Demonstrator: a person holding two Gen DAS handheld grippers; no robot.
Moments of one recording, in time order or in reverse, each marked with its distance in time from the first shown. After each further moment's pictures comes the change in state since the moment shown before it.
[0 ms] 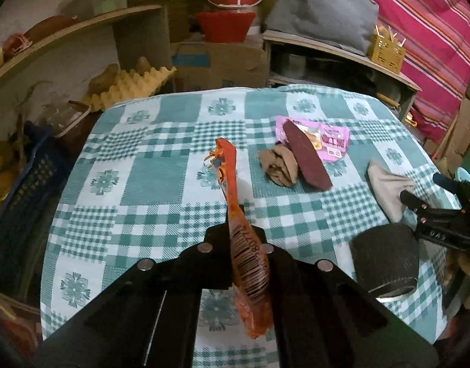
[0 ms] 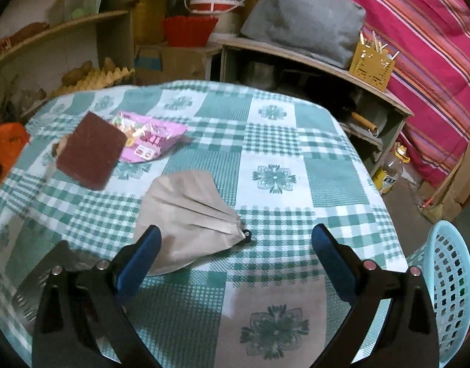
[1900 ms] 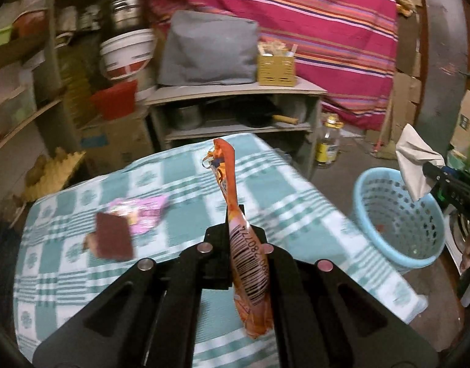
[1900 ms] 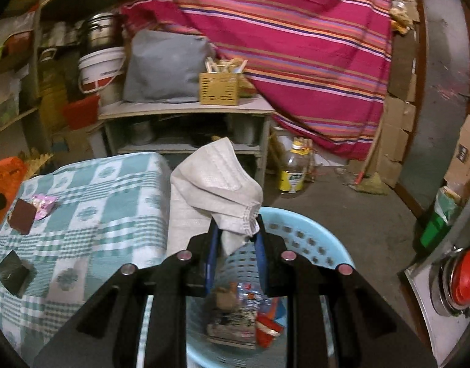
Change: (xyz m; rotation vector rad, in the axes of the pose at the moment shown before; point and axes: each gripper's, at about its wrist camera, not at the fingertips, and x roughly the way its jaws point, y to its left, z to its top) left arm -0.072 -0.263 0.018 0.270 -0.199 -0.200; right arm -0.142 -0.275 -0.070 0.332 -0.206 -0.241
